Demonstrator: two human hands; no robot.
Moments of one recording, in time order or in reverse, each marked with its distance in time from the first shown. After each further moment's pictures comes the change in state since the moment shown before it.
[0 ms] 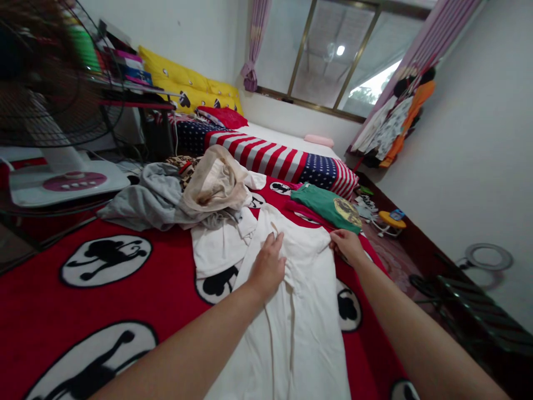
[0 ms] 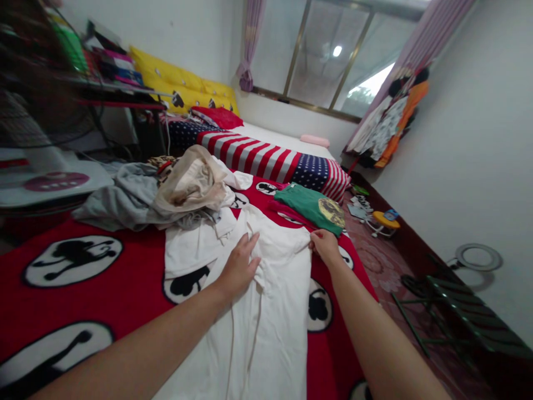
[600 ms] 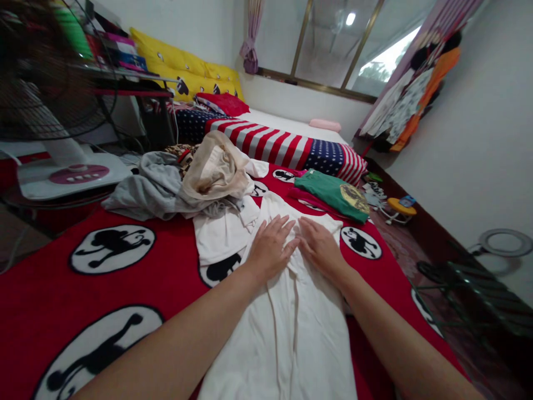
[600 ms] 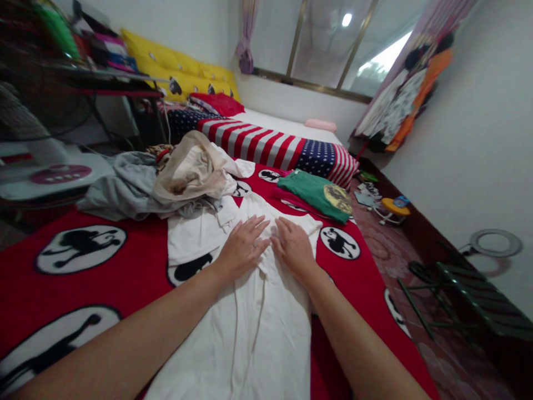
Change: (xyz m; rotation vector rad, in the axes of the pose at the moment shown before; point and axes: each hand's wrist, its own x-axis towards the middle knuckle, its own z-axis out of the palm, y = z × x) left_hand 0.003 0.003 -0.023 0.210 -0.074 0.226; right_hand -0.089 -0.053 0.046 -0.575 -0.056 -0.717
